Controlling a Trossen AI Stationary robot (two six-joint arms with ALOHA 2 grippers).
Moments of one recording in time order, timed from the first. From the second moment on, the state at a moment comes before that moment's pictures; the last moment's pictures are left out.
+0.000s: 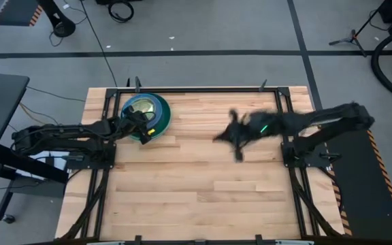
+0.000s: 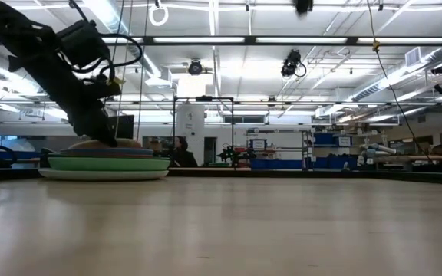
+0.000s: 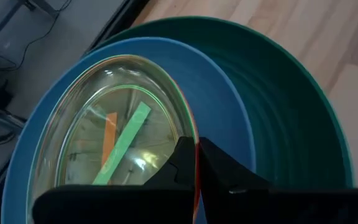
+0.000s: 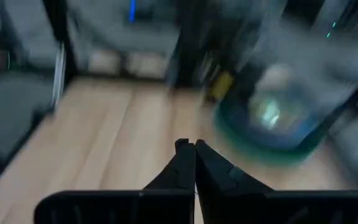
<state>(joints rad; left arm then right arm) 0.36 0.96 0.33 -0.15 -0.43 0.09 0.08 1.17 1.04 -0.21 0.07 -0.06</state>
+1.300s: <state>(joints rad) 0.39 0.92 0.44 -0.14 -0.34 -0.12 -0.45 0.96 0.95 -0.11 -0.59 -0.30</state>
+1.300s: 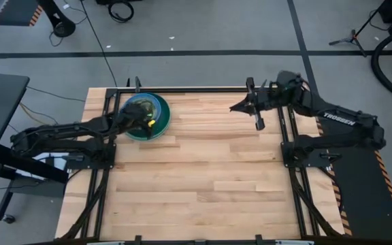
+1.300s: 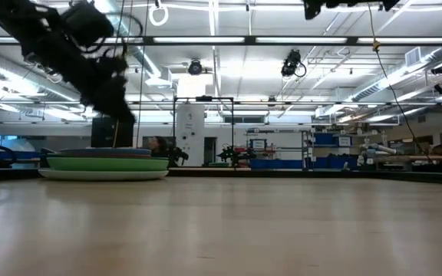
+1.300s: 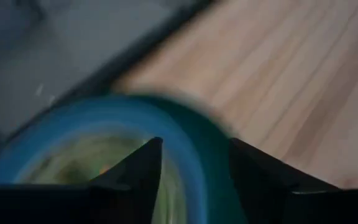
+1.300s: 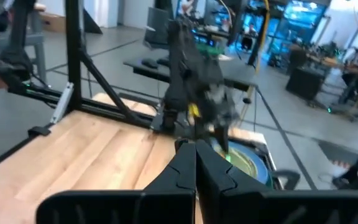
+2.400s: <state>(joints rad) 0.12 0.48 0.22 0.21 -0.02 -0.05 -0.53 0.26 0.26 -0.01 -0.47 0.05</state>
